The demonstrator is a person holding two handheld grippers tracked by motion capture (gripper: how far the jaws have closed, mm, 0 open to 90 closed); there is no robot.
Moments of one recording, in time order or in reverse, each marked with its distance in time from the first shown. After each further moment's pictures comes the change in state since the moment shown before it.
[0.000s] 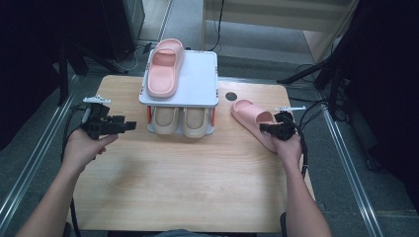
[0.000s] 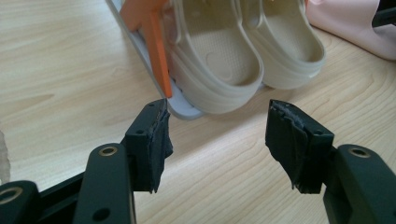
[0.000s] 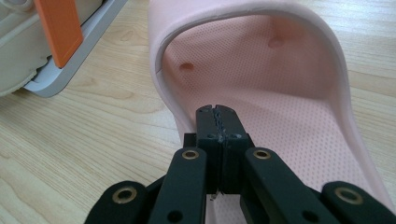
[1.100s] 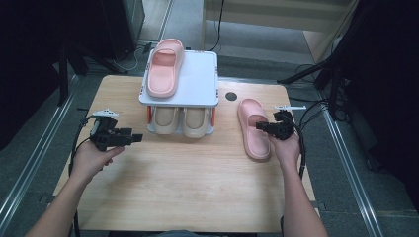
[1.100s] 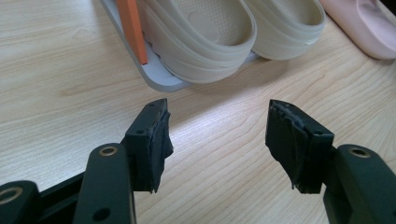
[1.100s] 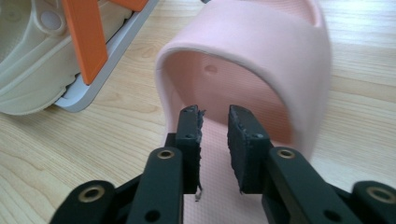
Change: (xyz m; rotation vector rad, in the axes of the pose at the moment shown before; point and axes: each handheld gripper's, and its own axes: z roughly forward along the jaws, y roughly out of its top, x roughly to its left) left arm -0.005 -0.027 0.027 0.043 -0.061 -0.013; right arm 0.013 0.003 -0.009 -0.045 0.017 0.029
